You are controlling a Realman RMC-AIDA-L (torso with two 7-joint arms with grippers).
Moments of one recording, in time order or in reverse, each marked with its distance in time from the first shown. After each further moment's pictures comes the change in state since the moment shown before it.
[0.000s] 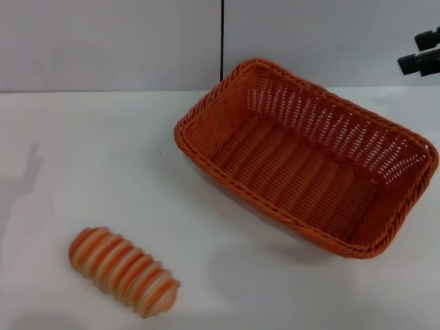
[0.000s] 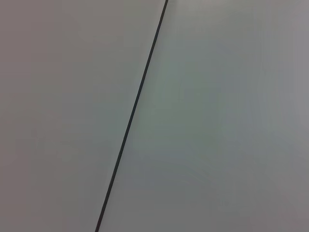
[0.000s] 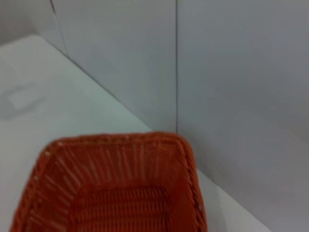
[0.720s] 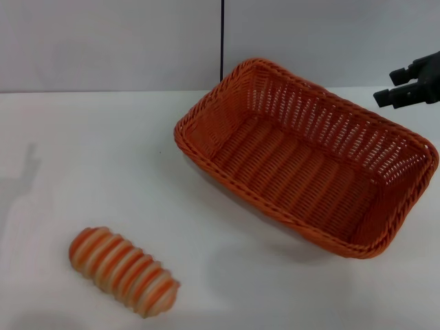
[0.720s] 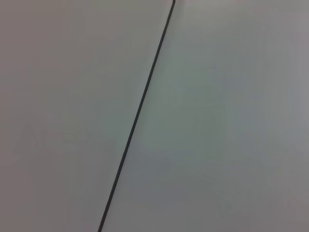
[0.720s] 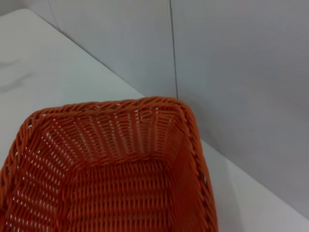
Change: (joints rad) left arm 0.005 -0.001 -0.008 0.000 0.000 0.000 -0.025; right arm 0.032 0.029 -0.004 0.258 -0.072 -0.154 -0.120
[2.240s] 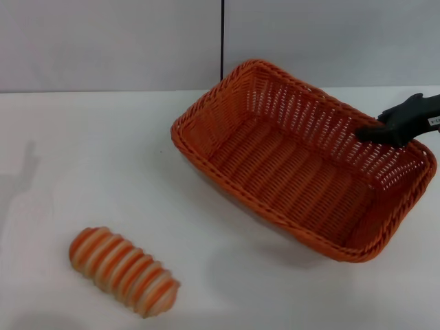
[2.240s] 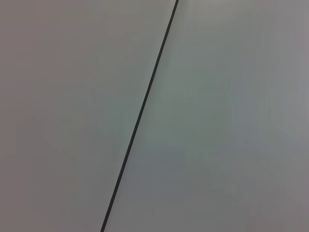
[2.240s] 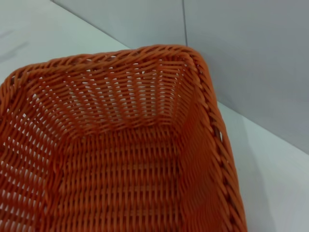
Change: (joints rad) left arm -0.010 0.001 -0.002 0.000 -0.008 -0.024 -0.002; right arm -0.021 0.050 -0.034 0.218 -0.005 -0.195 -0.105
